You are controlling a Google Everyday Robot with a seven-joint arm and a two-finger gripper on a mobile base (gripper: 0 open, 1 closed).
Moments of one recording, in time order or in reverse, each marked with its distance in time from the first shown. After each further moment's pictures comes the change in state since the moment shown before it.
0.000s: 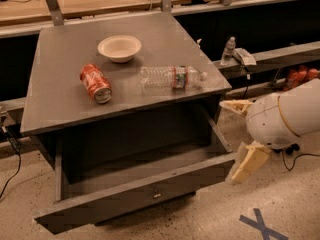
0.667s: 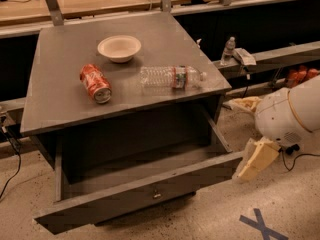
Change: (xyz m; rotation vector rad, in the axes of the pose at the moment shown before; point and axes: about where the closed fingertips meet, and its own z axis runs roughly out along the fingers) arm 0.004 -0.001 -0.018 -0.002 0.043 0.077
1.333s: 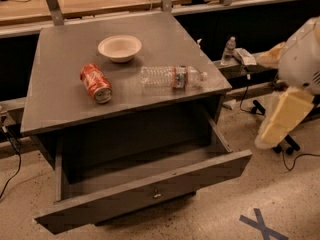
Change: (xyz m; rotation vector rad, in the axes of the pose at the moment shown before) arm -0.035 -0.032 -0.100 0.099 0.271 0.042
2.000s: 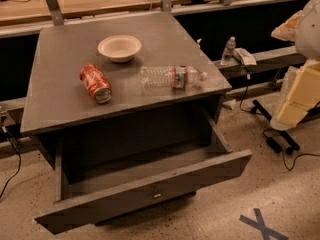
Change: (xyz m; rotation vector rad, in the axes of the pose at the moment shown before) arm -0.005 -0.015 -0.047 0.081 0.092 -0.012
